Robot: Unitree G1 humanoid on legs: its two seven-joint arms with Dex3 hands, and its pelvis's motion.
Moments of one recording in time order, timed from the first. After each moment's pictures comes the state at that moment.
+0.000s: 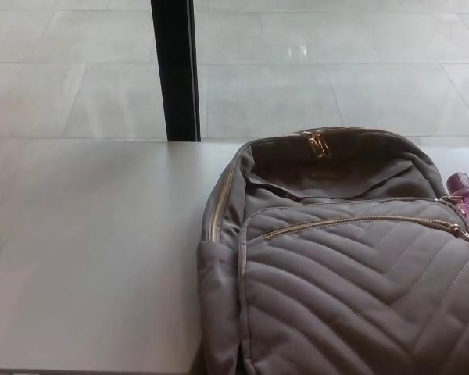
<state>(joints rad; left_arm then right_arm) 0.36 0.60 0.36 1.16 -0.20 -0.35 -0.58 0.22 -0.70 -0.19 -0.14 -0.26 -0.02 0.17</state>
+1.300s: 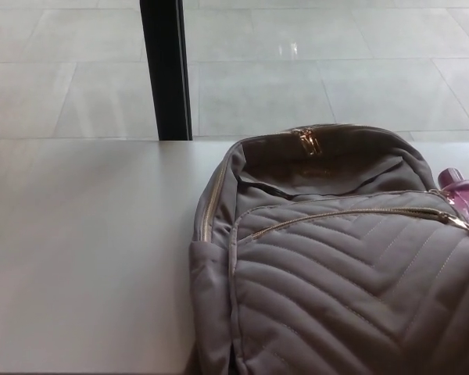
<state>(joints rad) 0.37 0.60 0.41 1.20 -0.22 -0.36 -0.60 -0.07 -0.51 -0.18 0.04 -0.29 -0.36 -0.09</state>
